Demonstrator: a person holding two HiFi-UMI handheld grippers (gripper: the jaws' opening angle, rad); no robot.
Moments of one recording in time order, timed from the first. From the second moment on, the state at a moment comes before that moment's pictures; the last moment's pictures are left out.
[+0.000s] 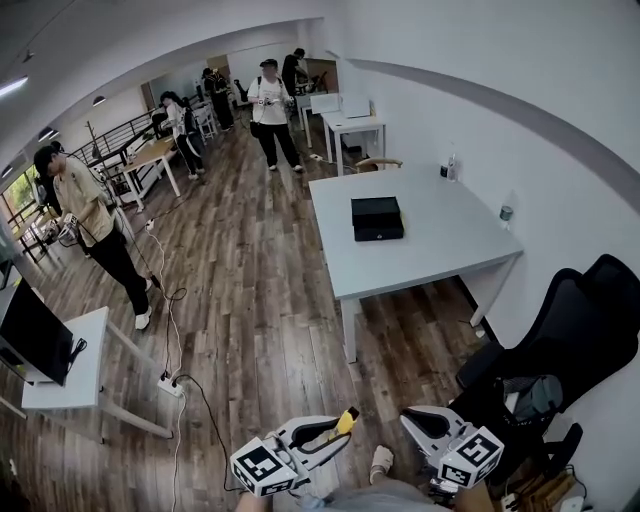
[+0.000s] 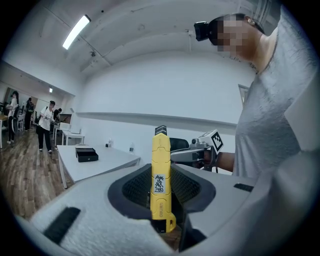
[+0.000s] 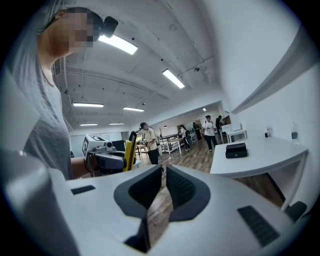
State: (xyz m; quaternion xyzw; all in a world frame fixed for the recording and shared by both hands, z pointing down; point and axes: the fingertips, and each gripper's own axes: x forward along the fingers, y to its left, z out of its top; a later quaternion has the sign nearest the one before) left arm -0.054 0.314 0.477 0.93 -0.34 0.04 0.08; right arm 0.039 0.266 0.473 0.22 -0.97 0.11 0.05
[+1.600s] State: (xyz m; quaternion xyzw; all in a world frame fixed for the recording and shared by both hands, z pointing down) left arm -0.029 0.089 0.472 0.94 -0.33 0.06 0.08; right arm 0.068 0.036 0.472 0.23 -0.97 0.11 0.04
